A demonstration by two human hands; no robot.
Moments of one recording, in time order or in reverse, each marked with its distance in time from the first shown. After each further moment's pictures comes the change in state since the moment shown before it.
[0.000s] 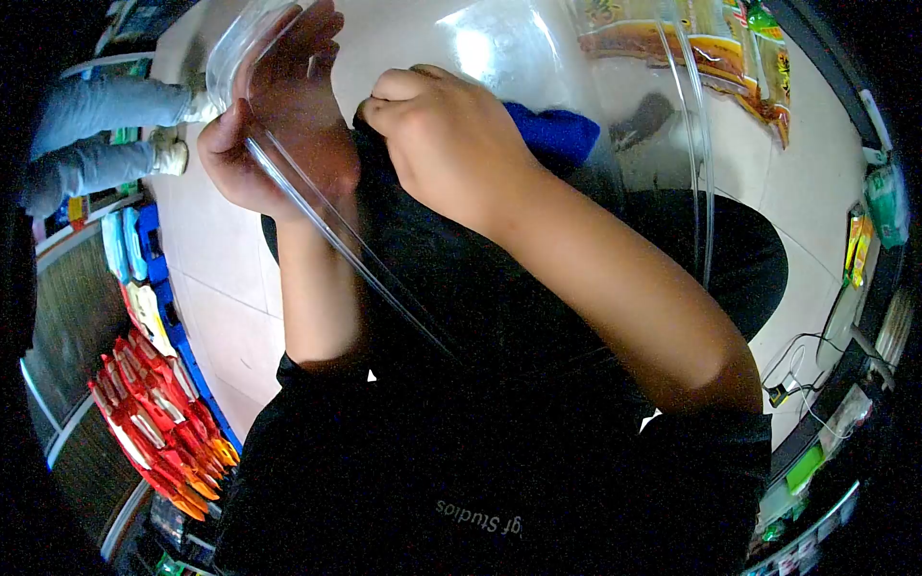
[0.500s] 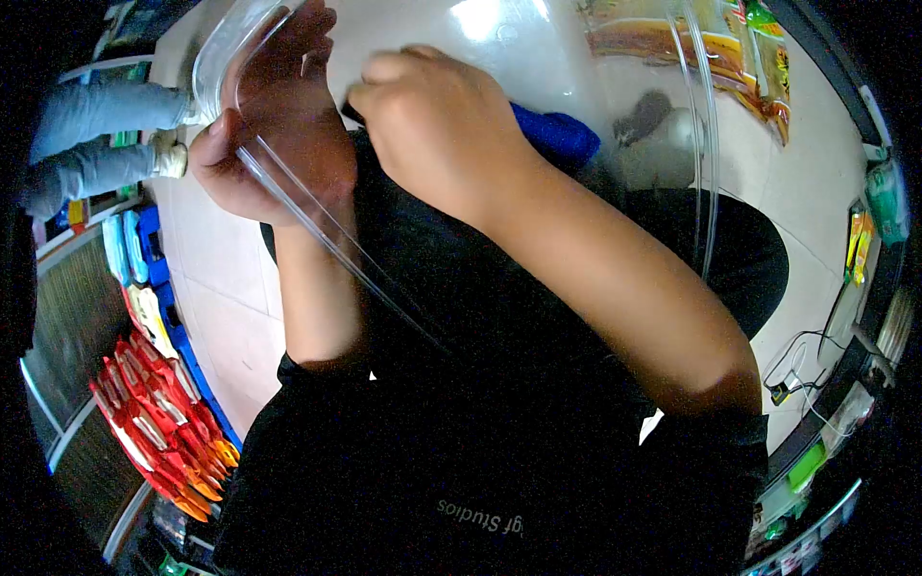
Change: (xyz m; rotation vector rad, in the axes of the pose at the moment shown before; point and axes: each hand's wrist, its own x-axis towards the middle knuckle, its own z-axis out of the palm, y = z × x) left_hand 0.001 0.000 0.005 -0.023 0.009 0.019; right_hand 0.010 -0.001 -0.002 -0.046 0.014 -0.002
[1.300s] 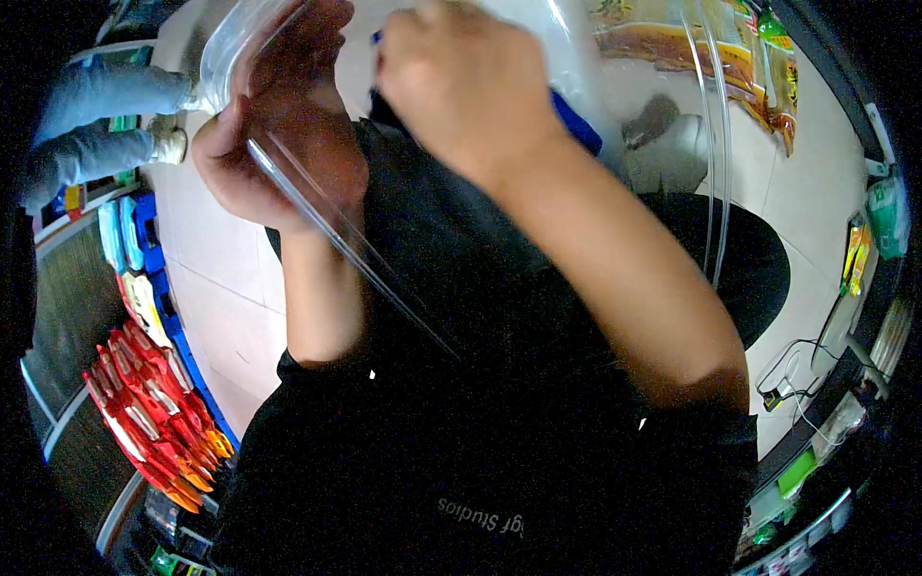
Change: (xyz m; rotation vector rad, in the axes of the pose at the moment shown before) left_hand -0.006 0.004 0.003 0.080 -0.036 0.019; right_hand 0.013 0.006 -0.006 -0.309 0.153 0.038
